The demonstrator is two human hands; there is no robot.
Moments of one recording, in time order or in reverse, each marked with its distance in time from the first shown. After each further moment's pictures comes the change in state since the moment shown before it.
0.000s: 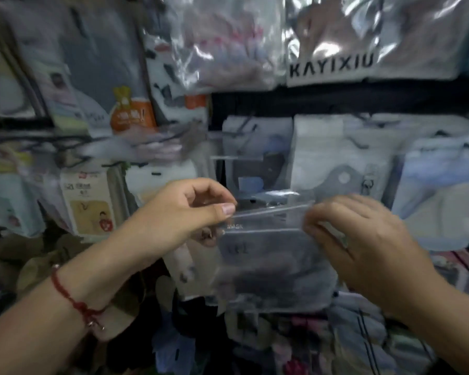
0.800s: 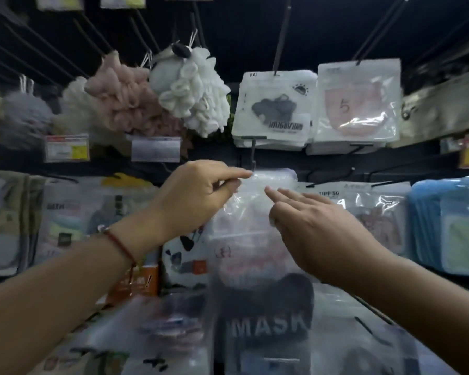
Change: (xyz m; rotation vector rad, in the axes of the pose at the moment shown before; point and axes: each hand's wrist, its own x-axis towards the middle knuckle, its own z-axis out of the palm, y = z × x) left_hand 0.134 0.159 -0.161 0.656 0.402 1.164; right_hand 0.250 -0.028 -0.053 -0.561 0.007 -0.156
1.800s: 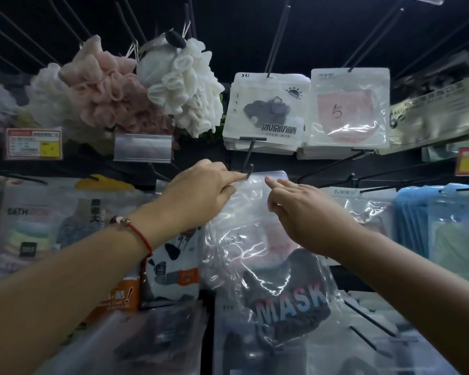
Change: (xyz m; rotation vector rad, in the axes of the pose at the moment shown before) left_hand 0.026 -0.039 0.031 0.269 -0.204 -0.139; right_hand 0.041 0.035 0.024 0.027 -0.170 0.190
